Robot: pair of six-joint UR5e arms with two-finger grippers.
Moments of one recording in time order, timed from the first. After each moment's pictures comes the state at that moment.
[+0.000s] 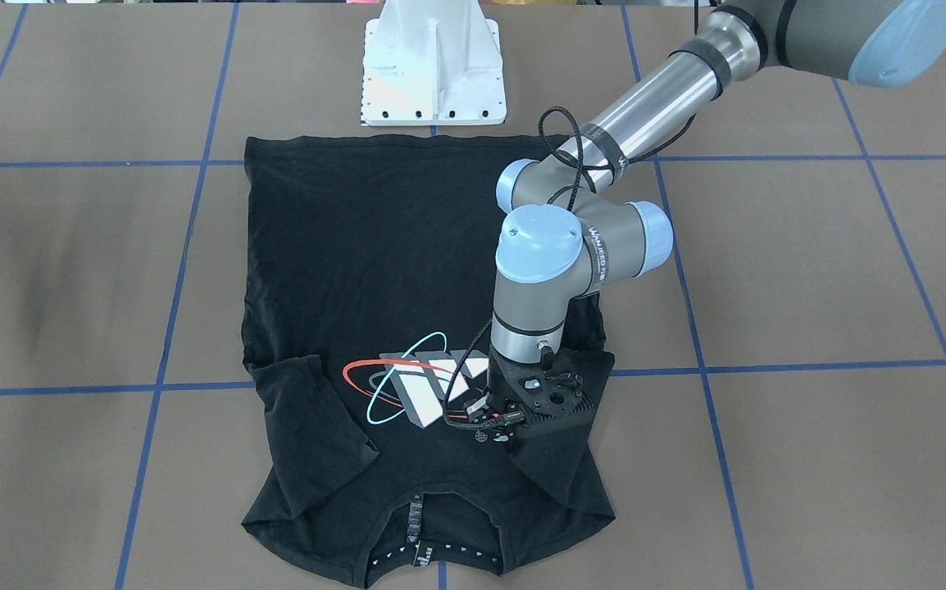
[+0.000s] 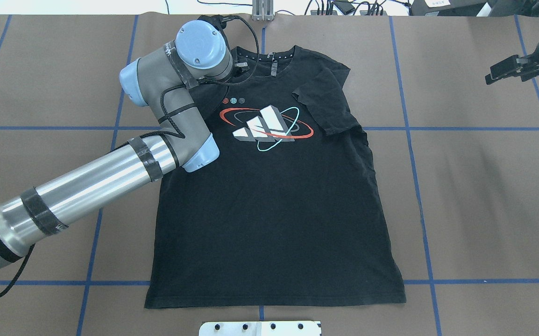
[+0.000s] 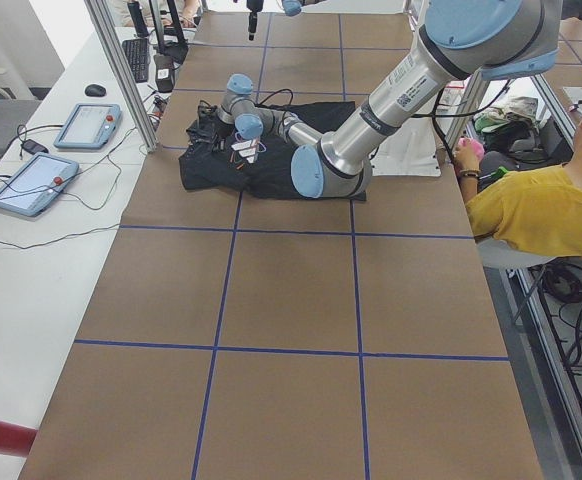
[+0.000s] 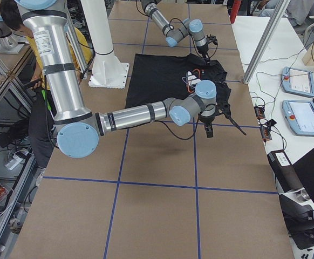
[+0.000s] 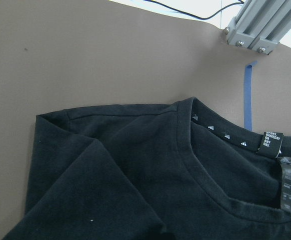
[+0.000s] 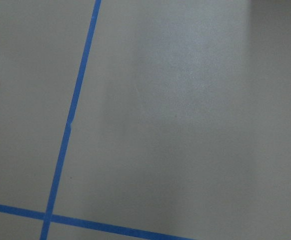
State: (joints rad) left arm -0.72 -2.55 -1.03 -2.07 -1.66 -1.37; right arm 1.24 -1.34 1.57 -1.17 2.24 0.53
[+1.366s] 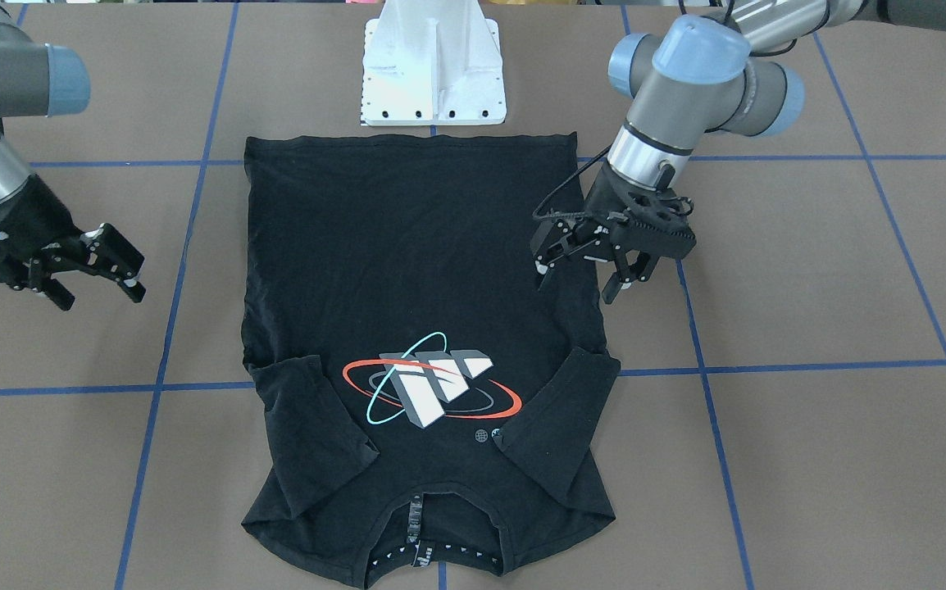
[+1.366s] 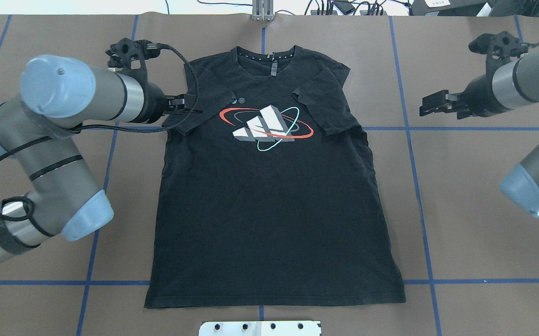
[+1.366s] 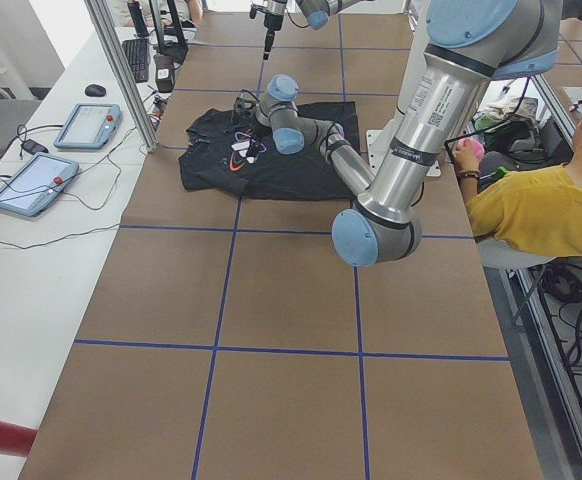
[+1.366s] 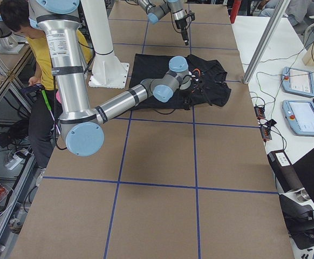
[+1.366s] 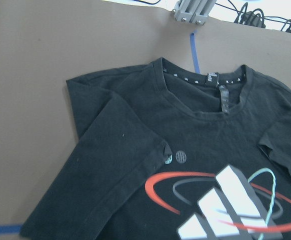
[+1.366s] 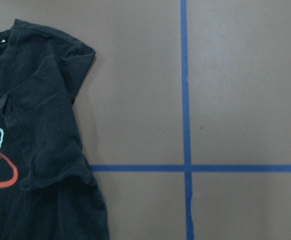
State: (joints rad) left arm -0.70 -2.01 -1.83 -2.04 -1.80 -1.18; right arm 0.91 -1.44 1.93 -1.17 2.03 1.04
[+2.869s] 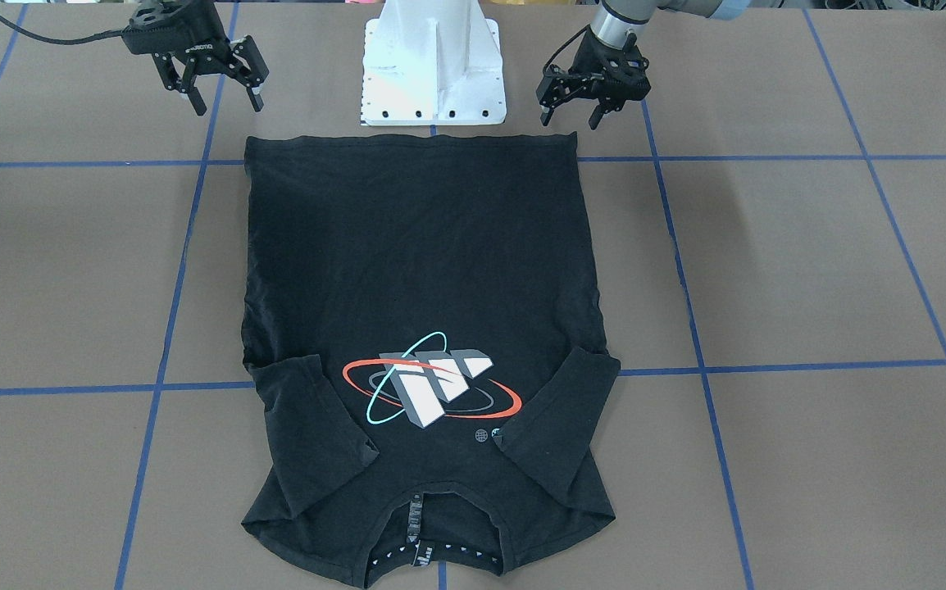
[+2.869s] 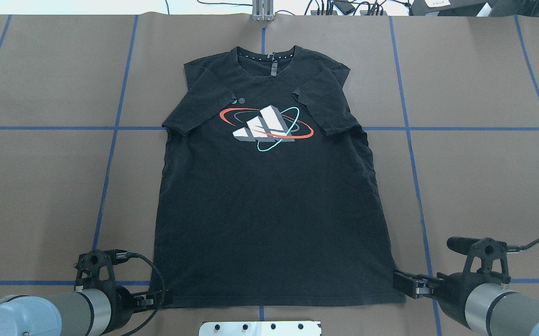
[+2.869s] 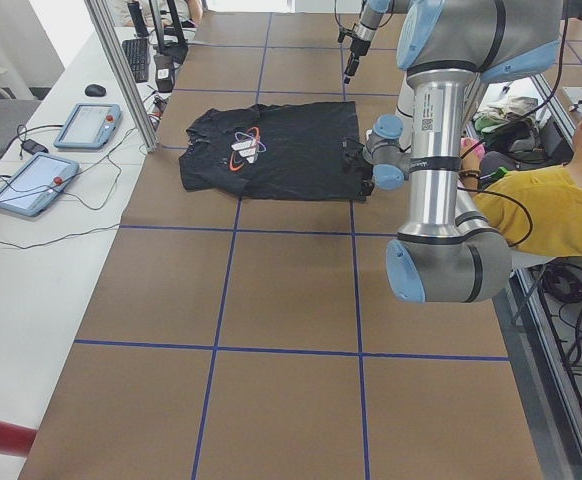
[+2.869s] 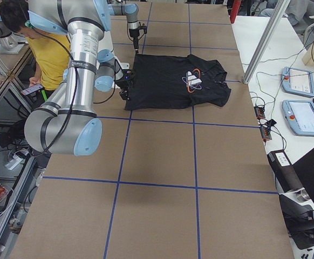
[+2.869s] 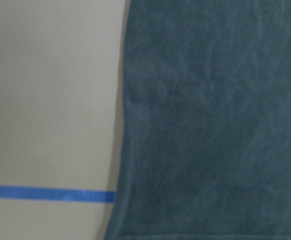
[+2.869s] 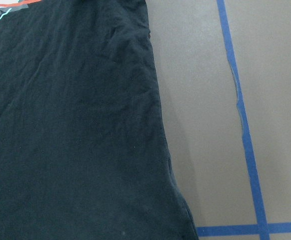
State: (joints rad) left arm -0.05 -1.55 -2.13 -2.05 -1.48 -1.64; right arm 0.00 -1.88 2.39 -1.18 1.25 1.66
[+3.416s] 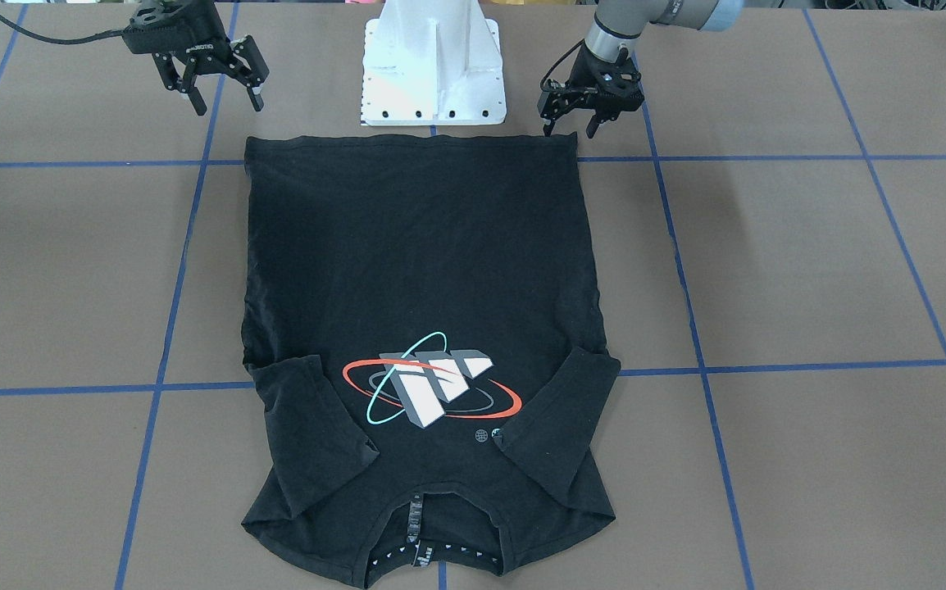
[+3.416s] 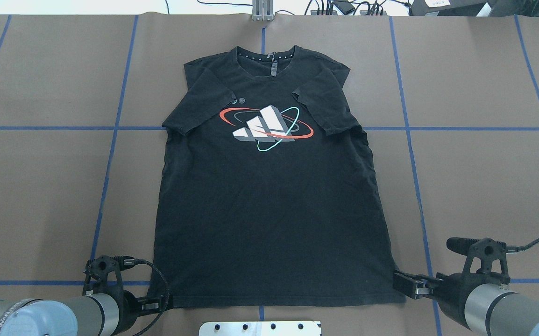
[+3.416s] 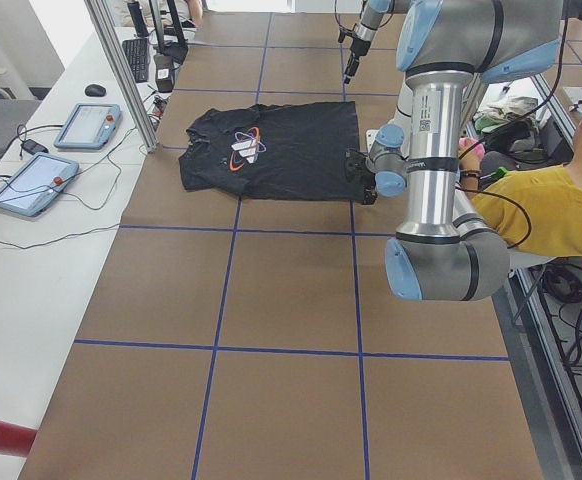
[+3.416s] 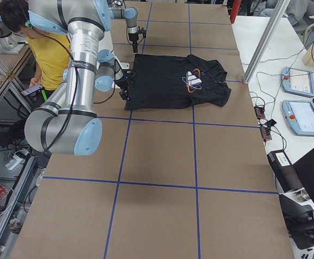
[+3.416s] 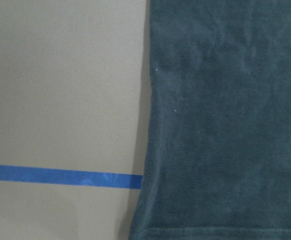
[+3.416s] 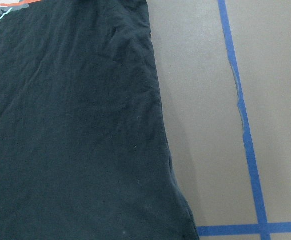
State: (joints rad) left arm -0.04 -1.57 -2.07 -2.05 -1.48 -1.64; right arm 0.00 -1.88 2.39 -1.18 1.25 1.66
